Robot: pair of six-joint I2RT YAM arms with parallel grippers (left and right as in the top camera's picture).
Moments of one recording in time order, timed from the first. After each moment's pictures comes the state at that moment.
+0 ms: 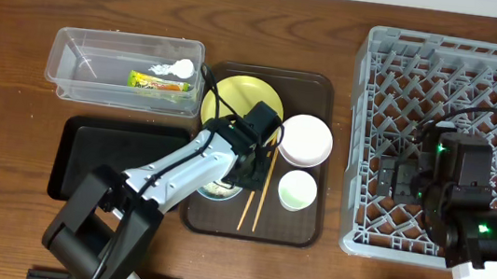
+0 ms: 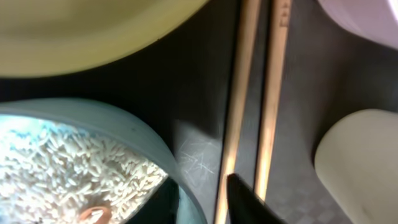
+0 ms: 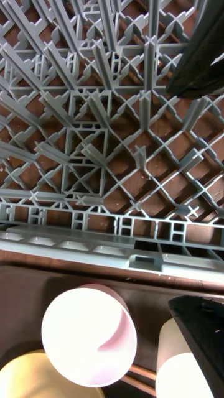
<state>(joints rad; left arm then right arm) -0.63 1.74 1.06 -0.73 0.12 -0.45 0.11 1.00 0.93 -0.86 0.05 0.06</state>
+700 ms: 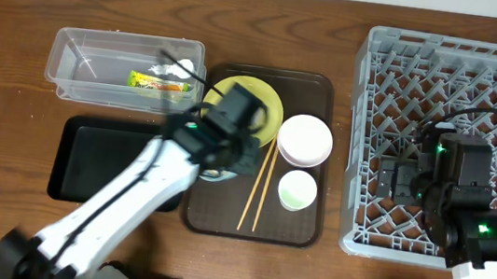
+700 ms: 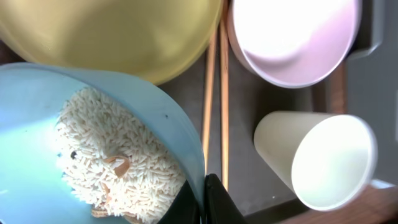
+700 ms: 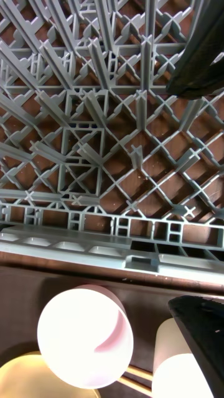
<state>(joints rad) -0.56 1.45 1.13 -0.86 0.11 -0.43 0.11 1.00 0.93 -0.87 0.05 0.06</state>
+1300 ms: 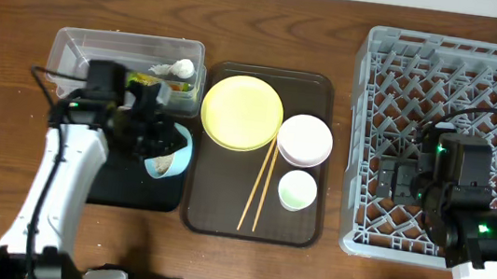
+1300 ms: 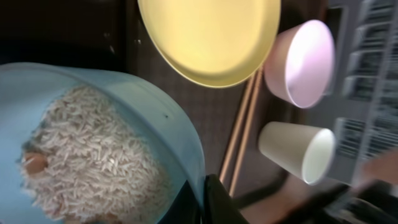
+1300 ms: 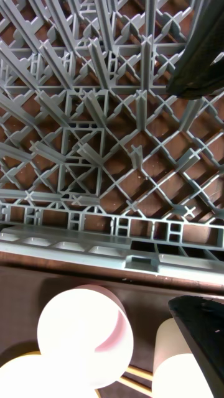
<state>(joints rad) 0.10 1.41 1.01 -0.94 0.66 -0.11 0.11 1.00 0.93 -0.87 0.05 0.06</state>
